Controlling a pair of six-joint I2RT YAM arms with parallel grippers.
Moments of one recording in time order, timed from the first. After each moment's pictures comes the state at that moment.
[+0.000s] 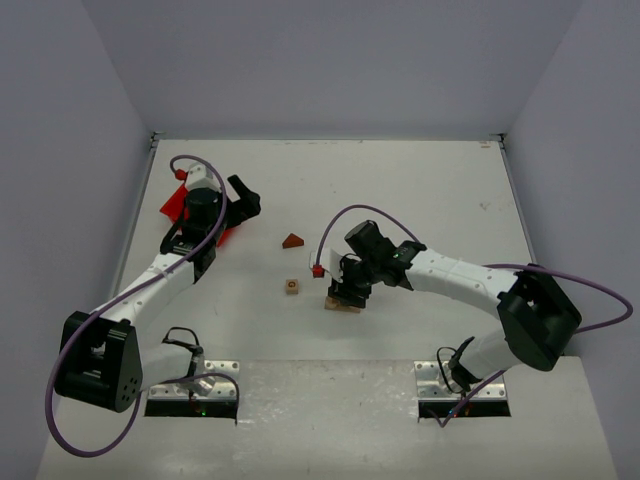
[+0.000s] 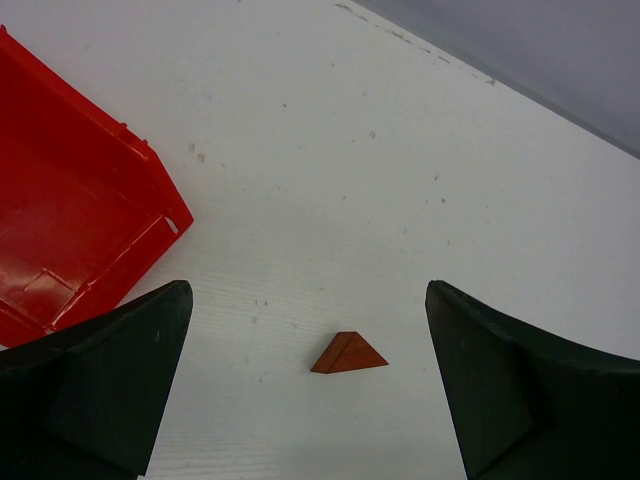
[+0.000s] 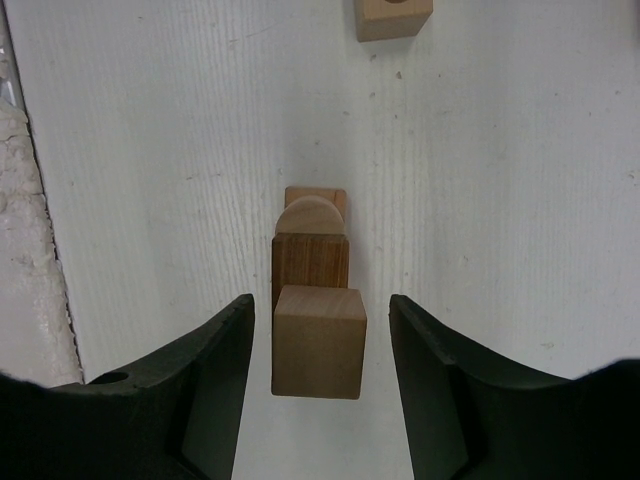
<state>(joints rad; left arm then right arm) -0.19 1.18 0.68 0.14 -0.14 -0.57 0.80 1.46 0.82 -0.36 -0.39 -0.59</state>
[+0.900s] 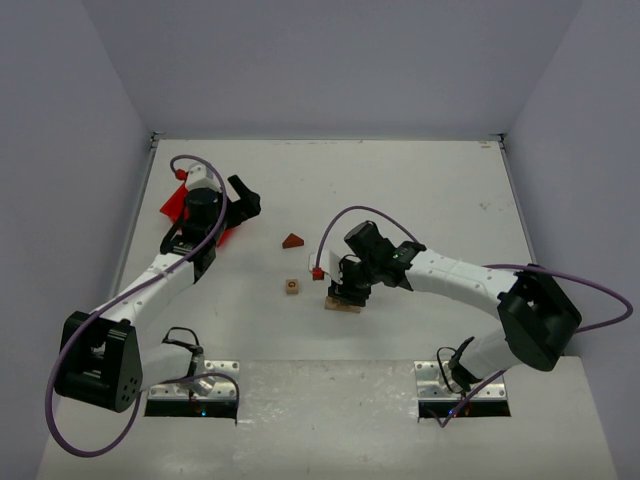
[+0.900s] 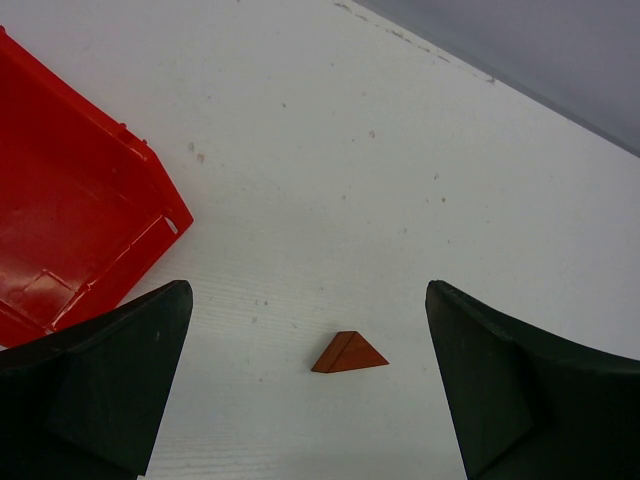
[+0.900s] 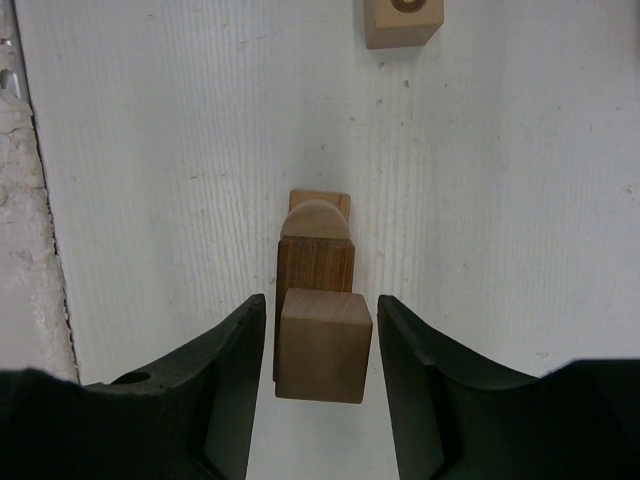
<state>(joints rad) -0.19 1.18 0.68 0.14 -0.14 -0.57 0.80 1.46 0.82 -0.36 -0.40 -0.62</state>
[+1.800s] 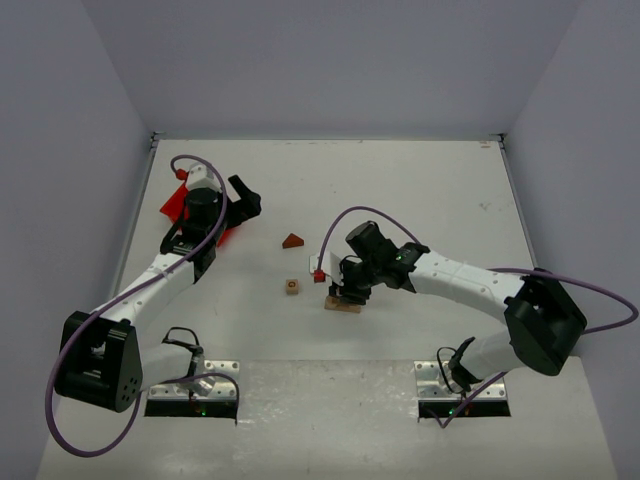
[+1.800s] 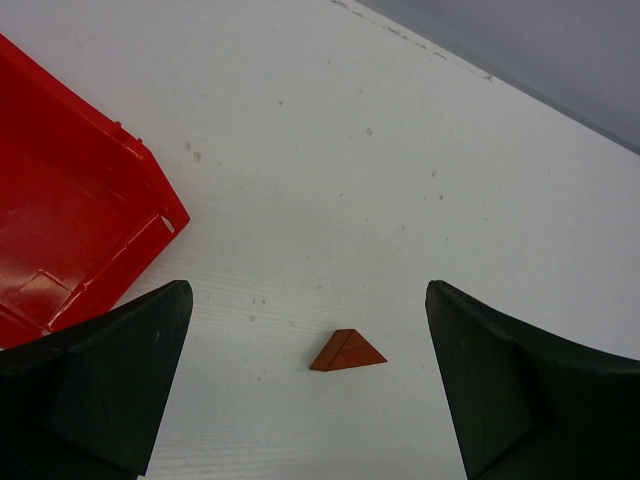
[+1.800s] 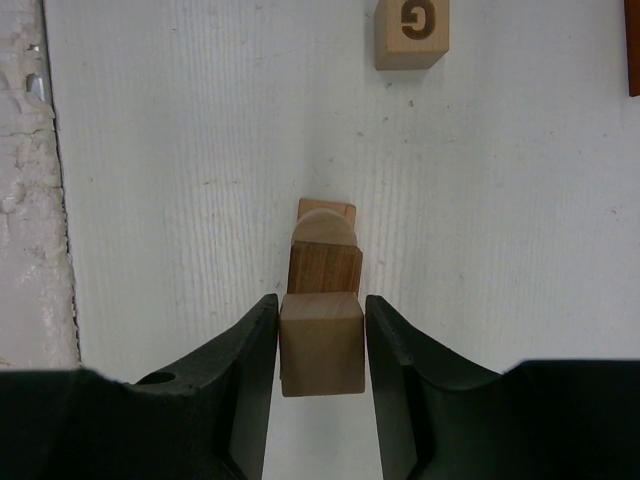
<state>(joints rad) -0.19 1.18 0.68 0.14 -0.13 -0.57 0.81 1.43 0.81 -0.36 -0.42 -0.65</state>
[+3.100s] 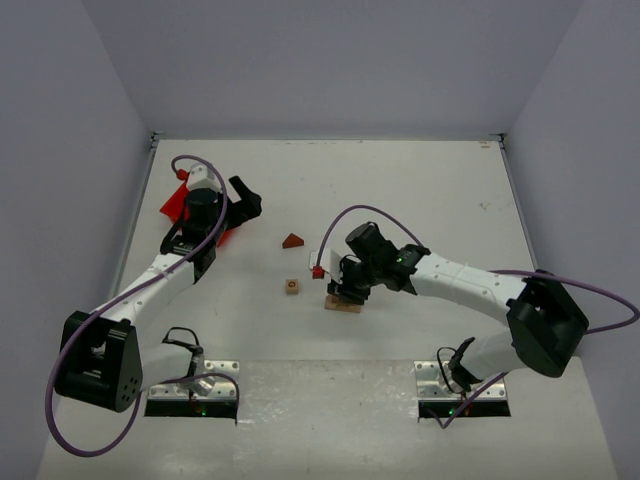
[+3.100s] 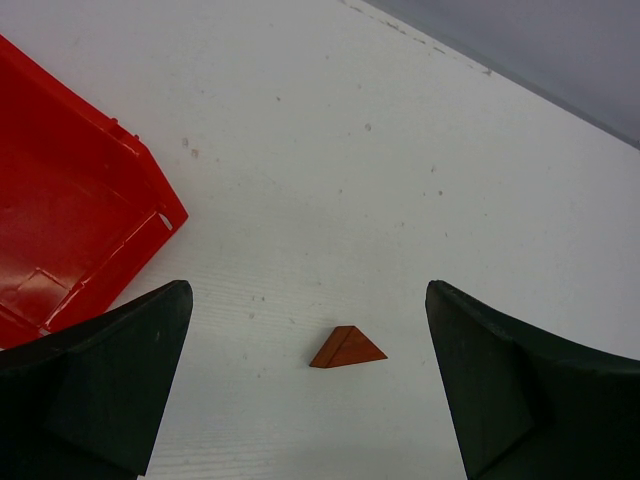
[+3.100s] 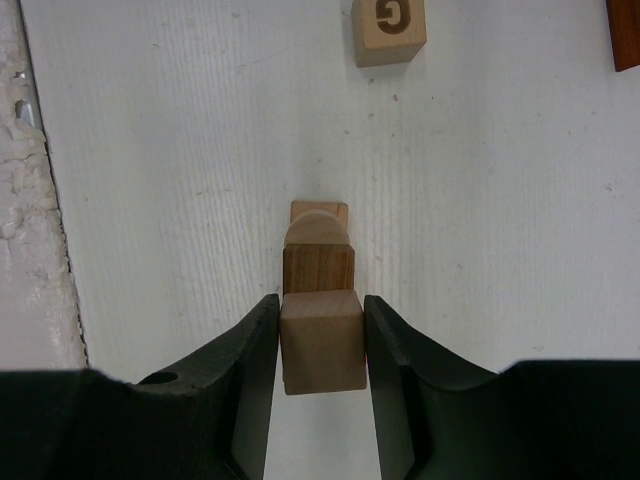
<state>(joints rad) -0.19 1.18 0.67 0.14 -0.12 -0.57 0.82 1.41 0.80 -0.33 -0.38 -0.56</state>
